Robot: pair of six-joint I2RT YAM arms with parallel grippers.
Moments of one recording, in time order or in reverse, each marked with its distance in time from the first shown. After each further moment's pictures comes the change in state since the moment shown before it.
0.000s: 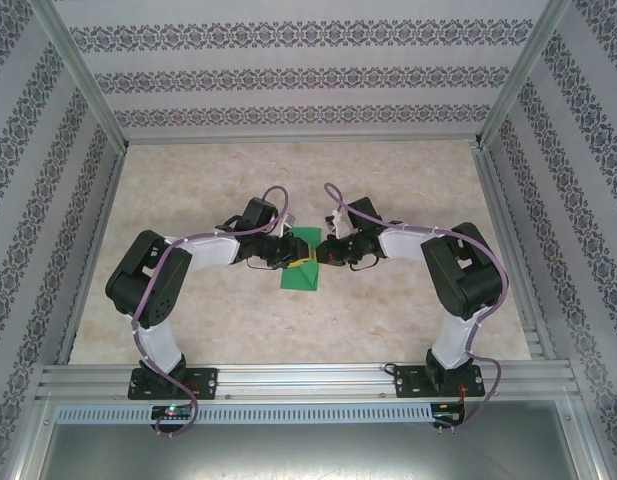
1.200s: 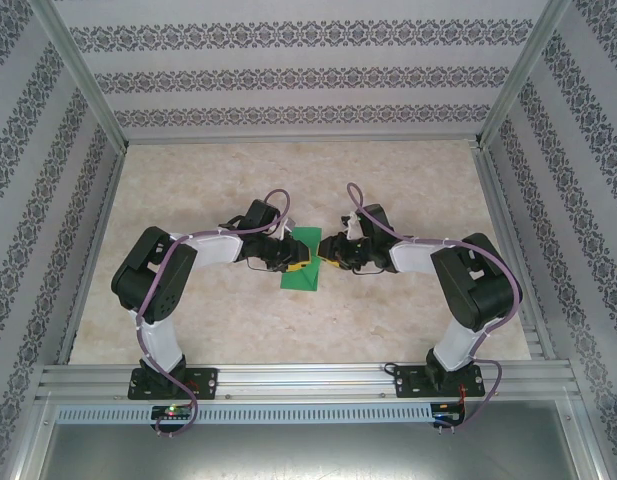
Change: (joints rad) left arm -0.001 0.041 0.027 -0.067 -0.001 0.000; right arm -0.015 -0.105 -0.192 0.289 0.035 0.363
